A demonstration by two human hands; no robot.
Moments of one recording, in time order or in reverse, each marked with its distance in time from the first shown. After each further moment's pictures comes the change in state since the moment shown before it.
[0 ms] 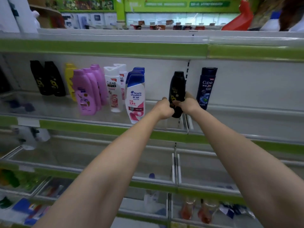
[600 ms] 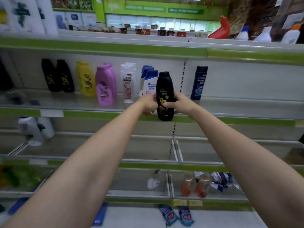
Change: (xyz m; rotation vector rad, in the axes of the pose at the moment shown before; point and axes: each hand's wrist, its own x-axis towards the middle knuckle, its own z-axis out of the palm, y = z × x) left_hand -0.104 -0.064 -0.084 -0.053 -0.155 0.040; right_hand -0.138 -0.062 0.034 0.058 -0.182 -0.072
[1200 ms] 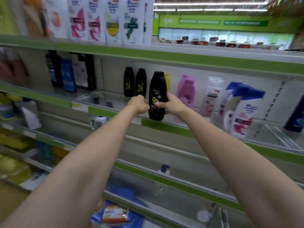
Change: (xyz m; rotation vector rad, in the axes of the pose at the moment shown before) left_hand -0.030 -0.237 -0.201 0.098 0.404 -0.261; right_hand 0.118 -0.149 0.262 0.115 -0.229 -0.199
